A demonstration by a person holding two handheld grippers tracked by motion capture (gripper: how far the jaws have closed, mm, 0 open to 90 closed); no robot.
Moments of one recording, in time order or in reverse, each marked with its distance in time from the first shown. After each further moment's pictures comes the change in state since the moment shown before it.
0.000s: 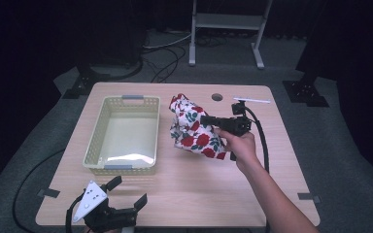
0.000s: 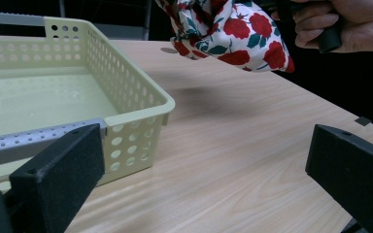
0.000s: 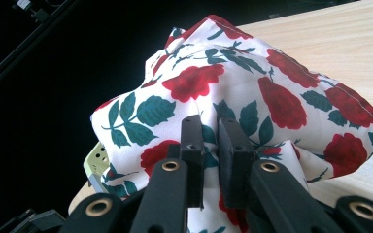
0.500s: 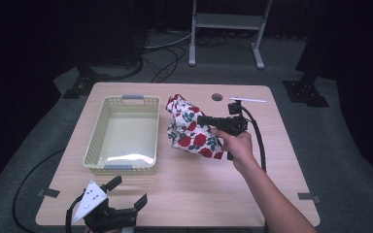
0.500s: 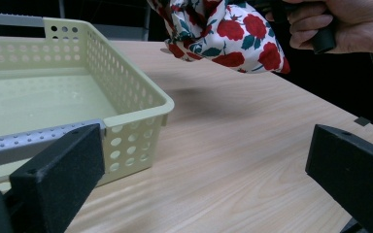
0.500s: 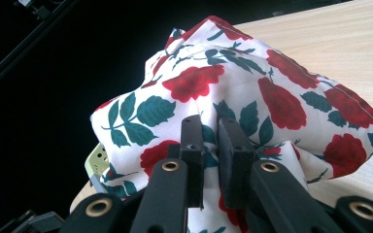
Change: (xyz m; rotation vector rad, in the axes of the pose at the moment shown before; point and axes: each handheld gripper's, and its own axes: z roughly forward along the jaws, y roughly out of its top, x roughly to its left) left arm -0.001 0.000 0.000 -0.003 -0.001 -0.001; right arm 0.003 0.000 0.008 0.011 0.009 -0.001
